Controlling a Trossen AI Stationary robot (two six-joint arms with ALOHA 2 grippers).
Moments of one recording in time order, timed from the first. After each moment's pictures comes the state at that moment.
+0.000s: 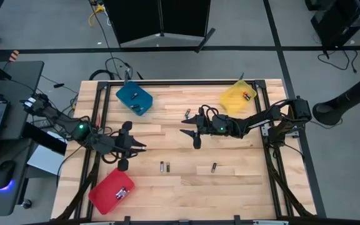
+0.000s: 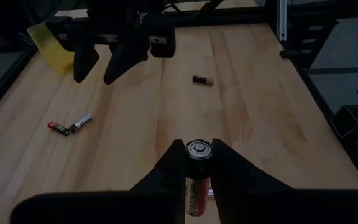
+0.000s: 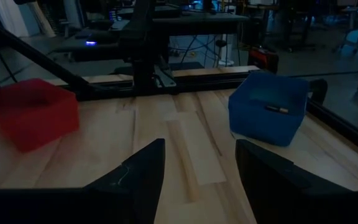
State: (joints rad) left arm -0.51 0.92 0.82 -0.45 -0.45 -0.25; right arm -0.03 1.65 0.64 0.86 0.14 0.05
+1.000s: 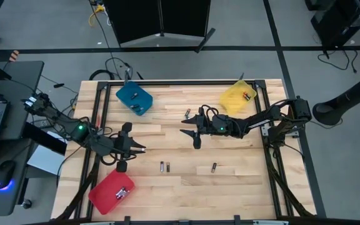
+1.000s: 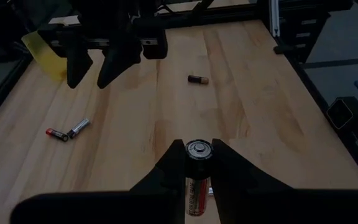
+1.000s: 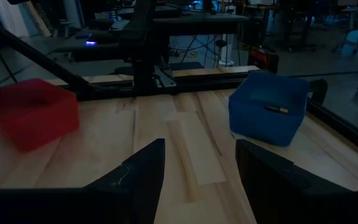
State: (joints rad) left arm -0.54 0.92 0.82 -0.45 -0.46 -0.21; right arm -0.03 1.65 0.64 0.86 0.14 0.05
